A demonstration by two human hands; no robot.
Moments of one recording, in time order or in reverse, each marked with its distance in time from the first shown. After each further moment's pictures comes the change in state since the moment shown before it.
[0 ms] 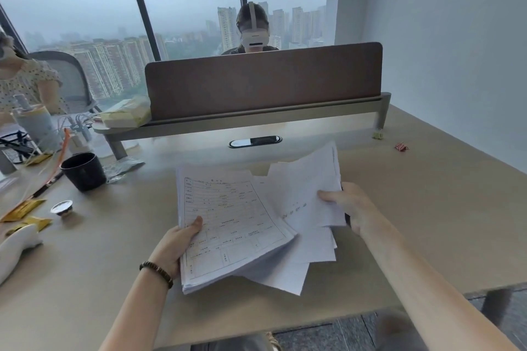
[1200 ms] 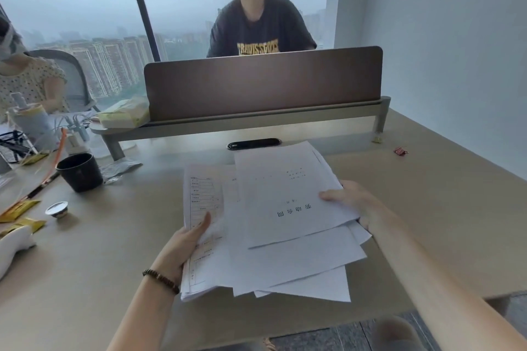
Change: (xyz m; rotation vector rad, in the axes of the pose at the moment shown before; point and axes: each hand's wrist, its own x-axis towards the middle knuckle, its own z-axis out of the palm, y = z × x) left_hand -0.023 0.004 0.022 0.050 -0.233 0.190; right_hand 0.006 -0.018 -0.019 -0.103 -0.149 0.008
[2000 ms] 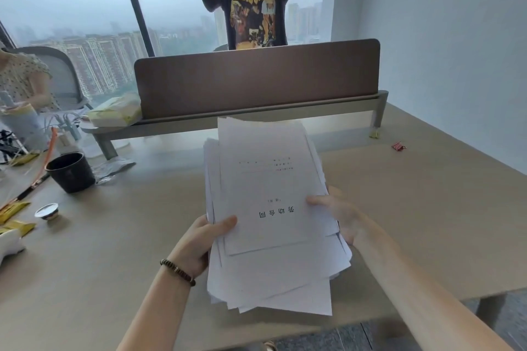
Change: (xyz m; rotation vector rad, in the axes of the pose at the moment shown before) left_hand 0.012 0.002 0.039 -0.064 -0.036 -0.014; right_hand 0.006 0.024 0.028 0.153 -0.019 0.002
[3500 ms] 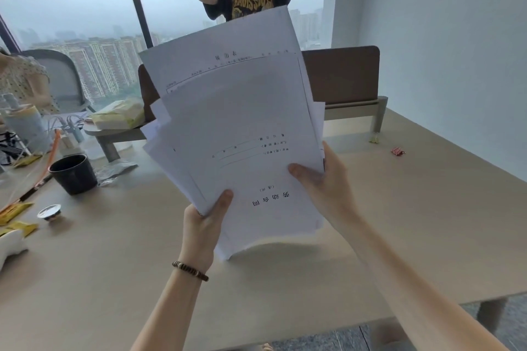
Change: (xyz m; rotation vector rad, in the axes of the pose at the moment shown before) left_hand -0.009 0.013 0.028 -0.014 0.266 0.549; right_hand -0.036 -0.049 0.045 -0.255 0.142 -0.726
